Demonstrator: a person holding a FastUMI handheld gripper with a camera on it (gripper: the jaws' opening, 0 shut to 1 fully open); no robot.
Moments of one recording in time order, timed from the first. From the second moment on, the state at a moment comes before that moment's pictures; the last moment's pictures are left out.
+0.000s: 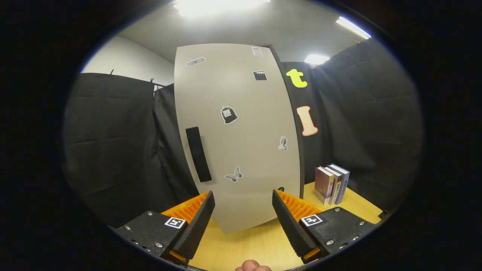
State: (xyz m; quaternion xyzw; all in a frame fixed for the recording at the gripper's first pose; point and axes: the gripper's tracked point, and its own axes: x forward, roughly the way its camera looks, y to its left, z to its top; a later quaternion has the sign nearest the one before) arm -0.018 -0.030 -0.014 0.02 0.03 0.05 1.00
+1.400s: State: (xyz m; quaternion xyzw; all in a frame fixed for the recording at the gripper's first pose) arm -0.022 -0.007 -0.025 0.00 0.05 0.07 1.00
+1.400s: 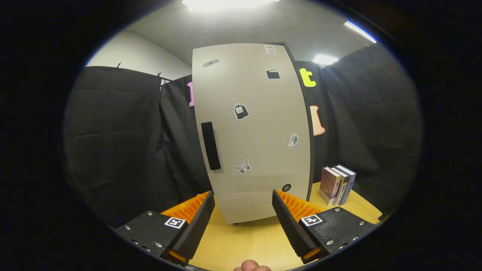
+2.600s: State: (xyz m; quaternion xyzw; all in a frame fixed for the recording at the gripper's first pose) arm -0.024 -0.002 -0.021 -0.01 0.05 0.07 1.00
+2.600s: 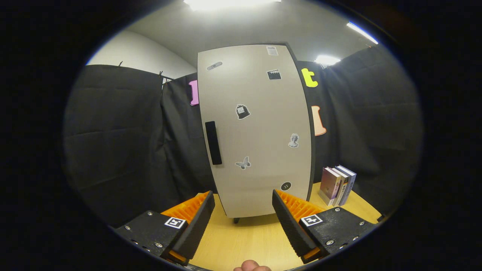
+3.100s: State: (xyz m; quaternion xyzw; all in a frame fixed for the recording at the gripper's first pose) arm -0.028 -0.002 -0.020 -0.01 0.05 0.07 1.00
